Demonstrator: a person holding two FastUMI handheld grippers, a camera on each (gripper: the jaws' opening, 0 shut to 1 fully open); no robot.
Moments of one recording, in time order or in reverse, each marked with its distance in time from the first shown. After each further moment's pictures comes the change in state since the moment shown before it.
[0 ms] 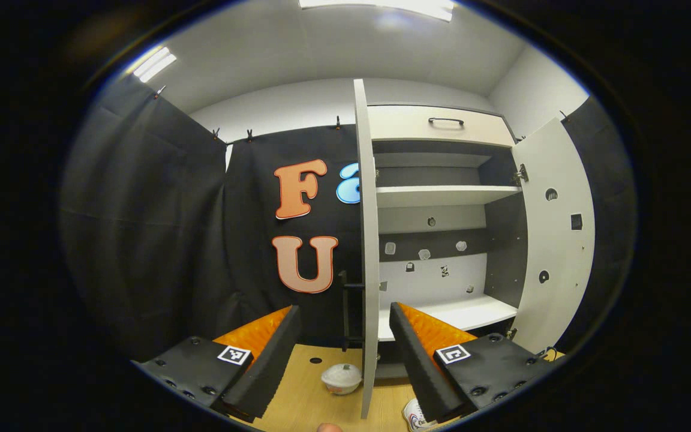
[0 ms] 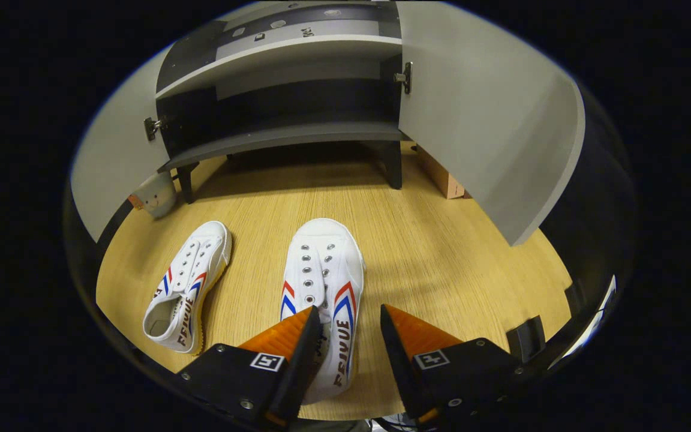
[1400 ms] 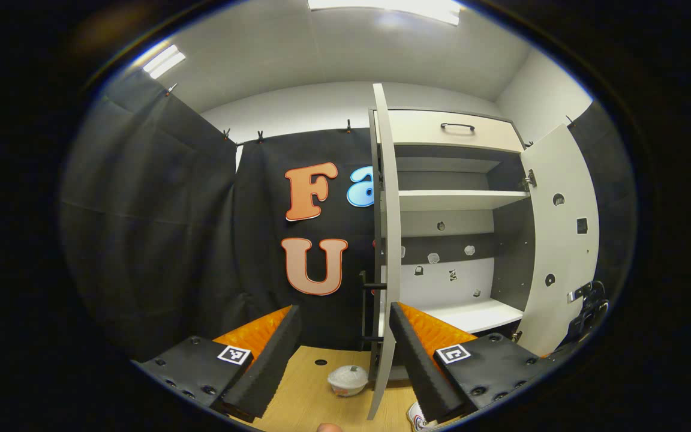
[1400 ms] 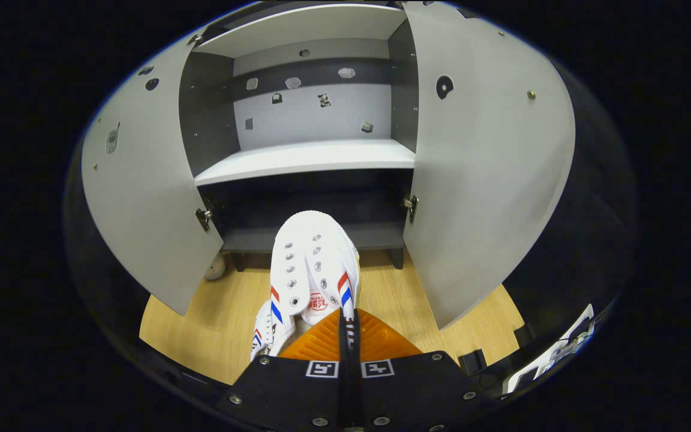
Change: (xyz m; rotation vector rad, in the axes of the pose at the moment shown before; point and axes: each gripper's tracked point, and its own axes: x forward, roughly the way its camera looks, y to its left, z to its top) left arm -0.002 0.028 -0.001 -0.012 -0.030 0.023; right arm -0.187 0.052 0.188 -0.032 -0.210 0.038
